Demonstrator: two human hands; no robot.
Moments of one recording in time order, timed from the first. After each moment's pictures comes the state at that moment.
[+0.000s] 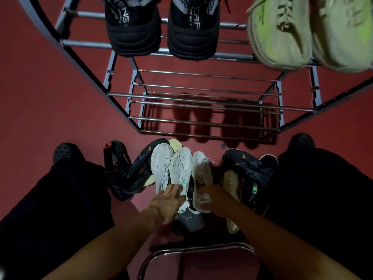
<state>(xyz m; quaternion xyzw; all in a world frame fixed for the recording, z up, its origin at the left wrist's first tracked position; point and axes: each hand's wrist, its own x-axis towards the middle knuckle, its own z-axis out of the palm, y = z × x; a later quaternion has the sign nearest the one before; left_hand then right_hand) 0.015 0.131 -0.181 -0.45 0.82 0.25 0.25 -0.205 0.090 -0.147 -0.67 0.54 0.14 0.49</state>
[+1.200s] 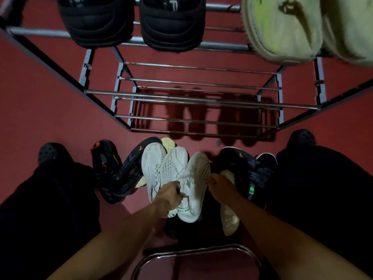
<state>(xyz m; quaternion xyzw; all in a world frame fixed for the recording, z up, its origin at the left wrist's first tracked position) -0.029 0.087 -0.210 -0.69 0.54 0.47 0.11 -0.229 0.054 -0.180 -0.52 0.67 0.03 0.53</state>
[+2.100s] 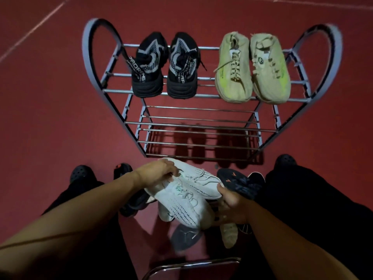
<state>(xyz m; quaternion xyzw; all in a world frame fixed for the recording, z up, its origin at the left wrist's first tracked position) 0.050 0.023 -0.026 -0.42 0.86 0.29 0.02 -0.256 0.088 -0.069 -0.10 0.57 -0.05 0.81</state>
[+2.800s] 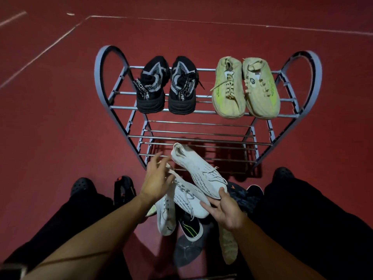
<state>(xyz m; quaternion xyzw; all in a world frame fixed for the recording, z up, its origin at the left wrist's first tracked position) 0.024 0.048 -0.026 -0.68 0.66 0.24 -0.20 -0.220 0.080 -0.057 0.04 0.54 -0.41 0.74</state>
